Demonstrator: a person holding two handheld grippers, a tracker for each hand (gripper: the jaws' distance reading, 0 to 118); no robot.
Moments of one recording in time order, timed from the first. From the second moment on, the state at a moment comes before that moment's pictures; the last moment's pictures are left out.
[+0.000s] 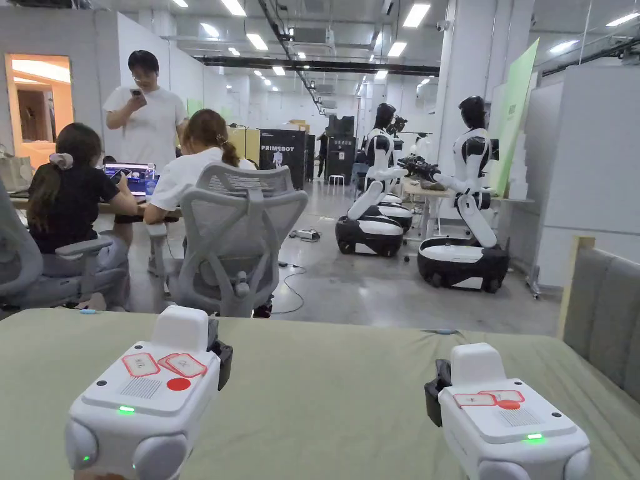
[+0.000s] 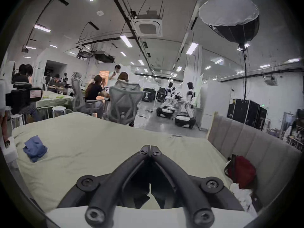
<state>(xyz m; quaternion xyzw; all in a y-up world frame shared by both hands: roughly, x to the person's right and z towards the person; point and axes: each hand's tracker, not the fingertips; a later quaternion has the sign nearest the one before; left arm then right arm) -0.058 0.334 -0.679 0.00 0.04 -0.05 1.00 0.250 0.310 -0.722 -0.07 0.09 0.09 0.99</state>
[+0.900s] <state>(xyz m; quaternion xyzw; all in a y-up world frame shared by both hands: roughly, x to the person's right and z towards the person) -0.067 0.324 -0.651 -0.01 0.03 -0.03 1.00 0.252 0.307 -0.707 -0.07 0.09 0.05 0.99</state>
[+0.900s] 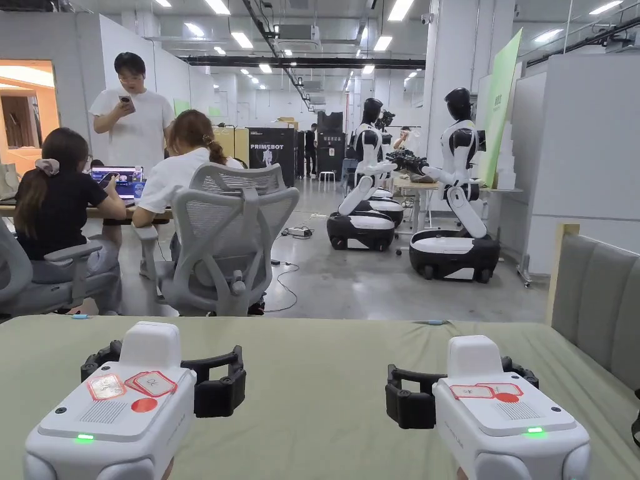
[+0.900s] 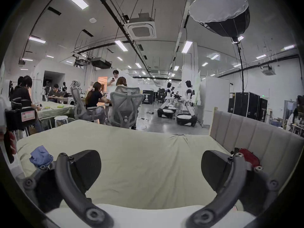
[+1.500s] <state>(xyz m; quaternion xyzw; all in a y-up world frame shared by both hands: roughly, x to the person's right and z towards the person) -0.075 0.325 -0.639 0.00 0.04 -0.02 1.00 0.227 0.308 -0.702 -0.11 0.07 0.05 0.99</state>
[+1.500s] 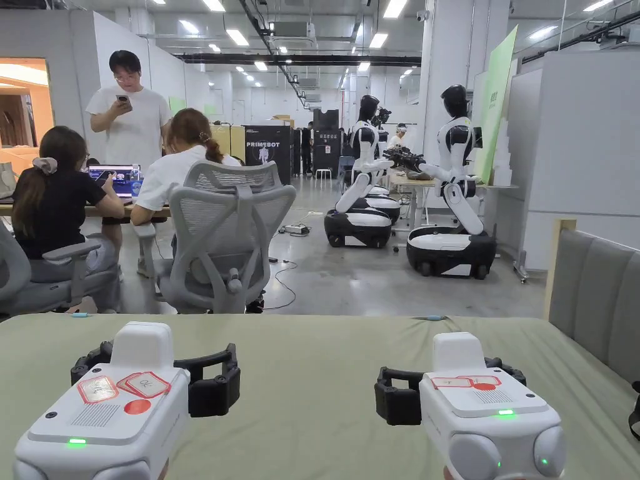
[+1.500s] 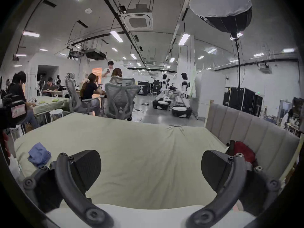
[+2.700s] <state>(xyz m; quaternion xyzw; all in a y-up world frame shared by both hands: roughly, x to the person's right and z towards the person) -0.068 0.322 -0.643 -0.01 0.03 -0.02 1.00 0.238 0.321 -0.682 -0.07 0.04 0.00 1.00</state>
